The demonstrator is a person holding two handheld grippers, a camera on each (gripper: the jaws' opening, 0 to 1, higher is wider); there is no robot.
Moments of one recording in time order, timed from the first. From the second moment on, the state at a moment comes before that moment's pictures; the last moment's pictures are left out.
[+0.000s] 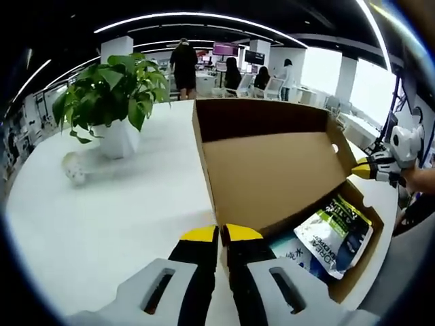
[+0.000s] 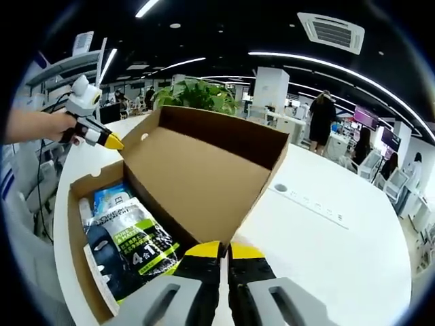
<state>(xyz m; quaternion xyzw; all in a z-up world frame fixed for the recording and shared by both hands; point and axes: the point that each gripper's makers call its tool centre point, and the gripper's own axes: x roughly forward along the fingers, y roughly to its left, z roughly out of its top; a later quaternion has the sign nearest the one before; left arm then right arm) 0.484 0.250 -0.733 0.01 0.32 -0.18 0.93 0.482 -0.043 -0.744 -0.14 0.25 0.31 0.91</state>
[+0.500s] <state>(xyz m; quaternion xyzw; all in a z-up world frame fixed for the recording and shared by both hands) 0.492 0.253 -0.738 0.00 0.32 -0.17 0.93 0.489 -0.044 -0.746 -0.13 0.25 0.31 0.91</state>
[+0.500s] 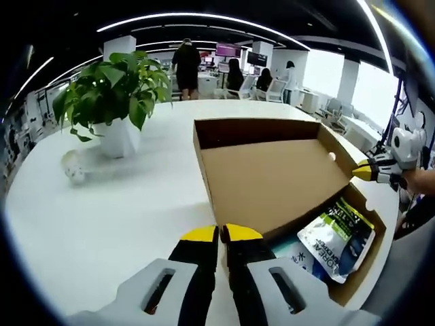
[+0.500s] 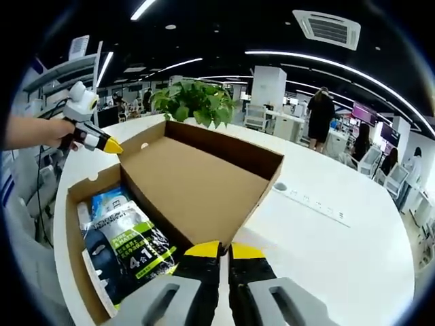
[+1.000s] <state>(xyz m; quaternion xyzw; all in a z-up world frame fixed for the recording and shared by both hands) 0.497 0.251 -0.744 0.00 0.32 -0.17 0.93 0.497 -0.043 -0.751 -0.12 0.26 0.31 0.91</state>
